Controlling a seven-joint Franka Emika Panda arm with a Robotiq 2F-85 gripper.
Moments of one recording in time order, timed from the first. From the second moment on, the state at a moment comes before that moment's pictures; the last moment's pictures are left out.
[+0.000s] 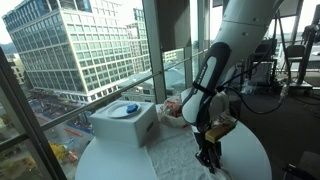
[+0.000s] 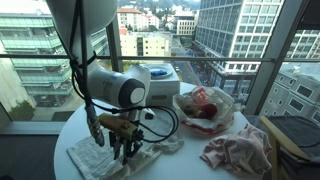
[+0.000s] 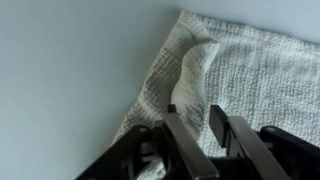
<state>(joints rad) 0.06 0.55 0.05 -2.26 0.04 2.41 0.04</state>
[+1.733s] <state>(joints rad) 0.12 0.74 -0.19 -1.98 -0.14 2.67 0.34</state>
